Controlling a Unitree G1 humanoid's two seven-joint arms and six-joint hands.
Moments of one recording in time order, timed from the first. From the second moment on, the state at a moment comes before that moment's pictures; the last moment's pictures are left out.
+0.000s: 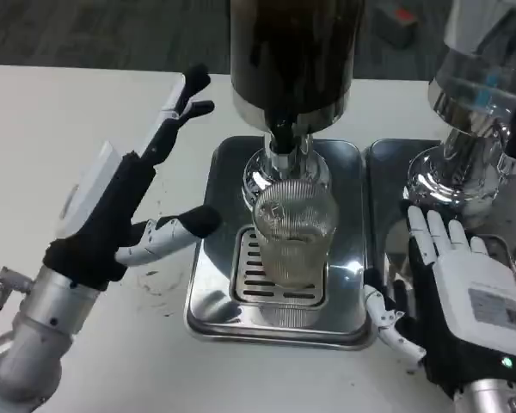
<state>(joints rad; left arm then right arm) -0.29 0.50 -0.23 0.68 0.16 -1.07 0.14 0.26 -0.22 0.37 -0.23 -1.00 0.30 -0.26</state>
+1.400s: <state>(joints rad) -0.39 0.35 -0.16 0.58 0.14 -1.04 -0.26 0.31 -0.15 0.37 -0.24 -1.00 0.32 -0.31</state>
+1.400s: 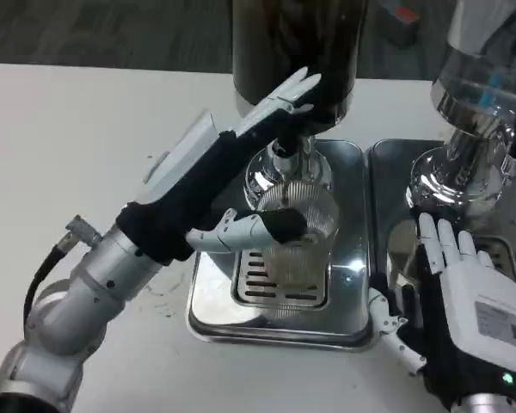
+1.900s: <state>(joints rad) -0.38 0.38 -0.14 0.52 0.36 -1.05 -0.12 0.29 -0.15 0.37 -0.24 -1.00 0.32 -0.31</state>
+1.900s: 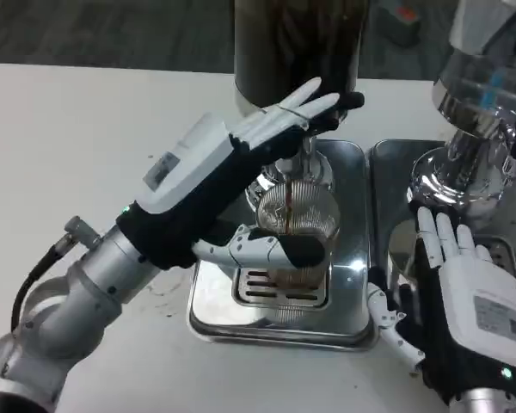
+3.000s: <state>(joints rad) -0.40 0.43 -0.18 0.52 0.45 -1.06 0.00 0.20 -0.07 0.20 -0.21 -0.33 0.17 -0.04</state>
